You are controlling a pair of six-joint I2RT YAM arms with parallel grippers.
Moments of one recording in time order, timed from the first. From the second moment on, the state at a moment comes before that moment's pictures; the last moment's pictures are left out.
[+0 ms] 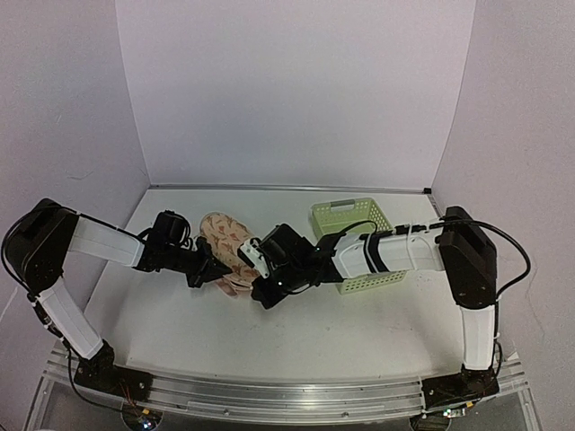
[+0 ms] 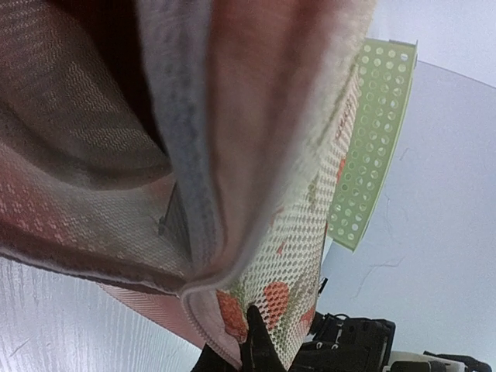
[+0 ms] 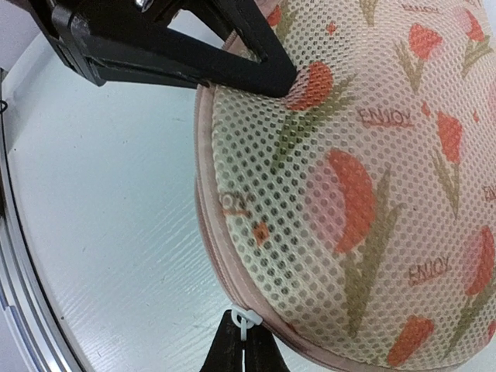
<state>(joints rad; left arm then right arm) -0.46 1.64 0.72 0.16 0.64 -1.15 1.07 2.06 1.44 -0.26 -0.13 0.26</state>
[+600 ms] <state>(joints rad) -0.39 1.57 0.82 -0.18 0.78 -0.75 1.00 1.90 1.16 -0.22 -0.11 0.13</state>
